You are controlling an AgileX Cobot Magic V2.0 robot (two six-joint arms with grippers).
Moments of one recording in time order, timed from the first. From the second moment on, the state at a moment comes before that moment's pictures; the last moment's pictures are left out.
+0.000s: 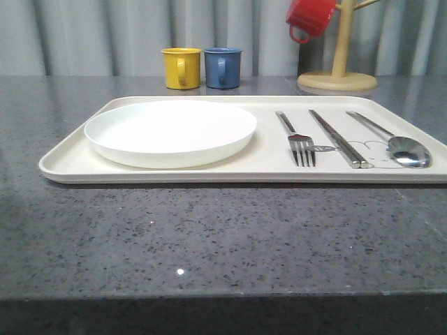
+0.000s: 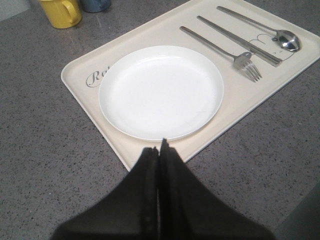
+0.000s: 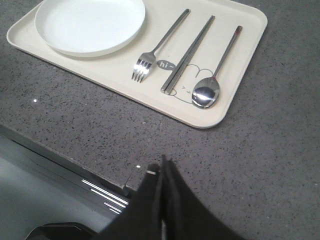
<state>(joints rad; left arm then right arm) -0.57 0.73 -0.84 -0.05 0.72 0.15 0.32 0.44 -0.83 0.12 1.06 -0.09</state>
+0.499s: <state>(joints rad) -0.57 0.71 -0.83 -0.05 0.72 0.15 0.32 0.44 -0.83 0.12 1.06 -0.08</state>
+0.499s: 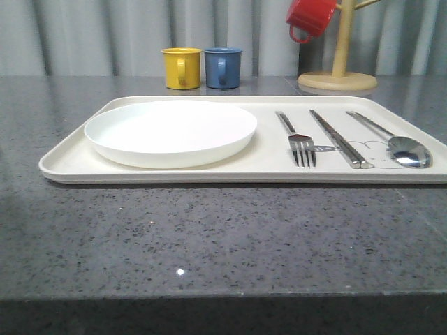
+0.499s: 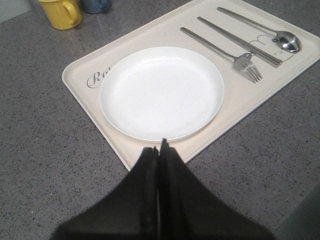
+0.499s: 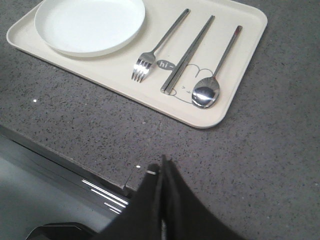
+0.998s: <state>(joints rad) -0.16 0.15 -0.25 -0.03 0.20 0.15 0.32 0.44 -0.83 0.12 1.06 -0.08</state>
